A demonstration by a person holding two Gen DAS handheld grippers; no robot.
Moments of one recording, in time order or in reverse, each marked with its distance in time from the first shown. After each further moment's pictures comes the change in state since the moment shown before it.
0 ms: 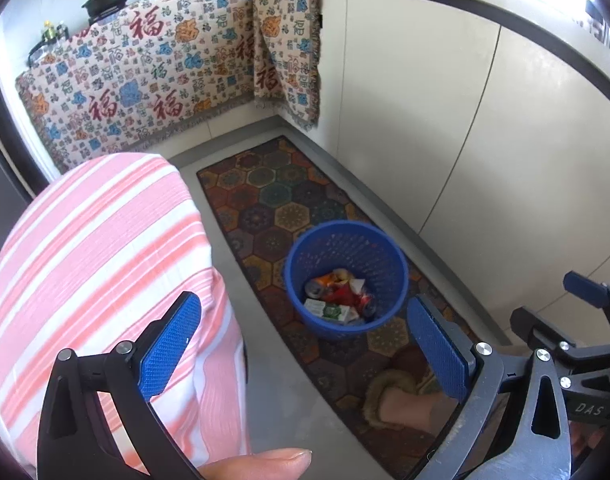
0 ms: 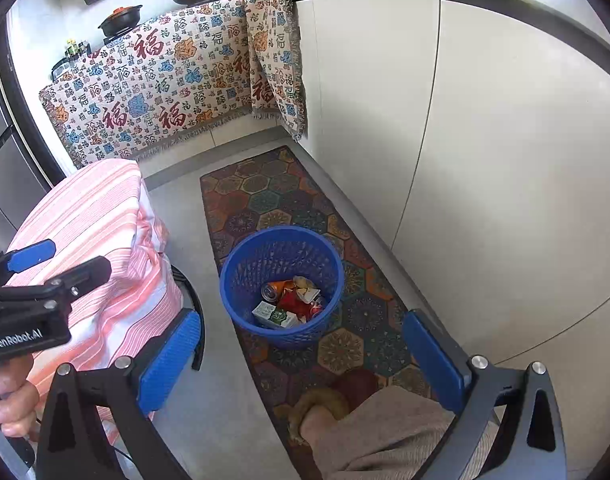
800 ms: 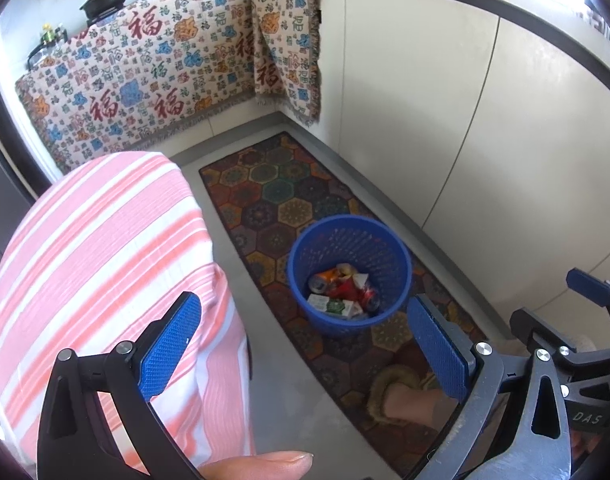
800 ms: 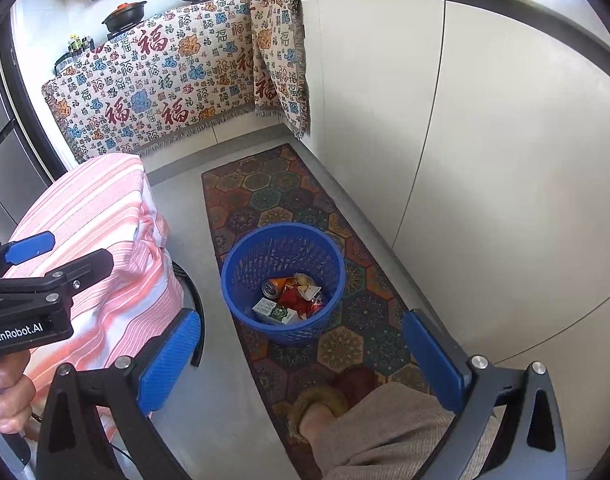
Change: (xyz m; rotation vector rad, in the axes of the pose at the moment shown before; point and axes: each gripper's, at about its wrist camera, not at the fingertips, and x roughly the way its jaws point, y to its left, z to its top) left arm 0.002 -0.003 -0.003 0.011 0.019 0.010; right arm 0.000 0.004 -0.002 -0.013 0.003 0.000
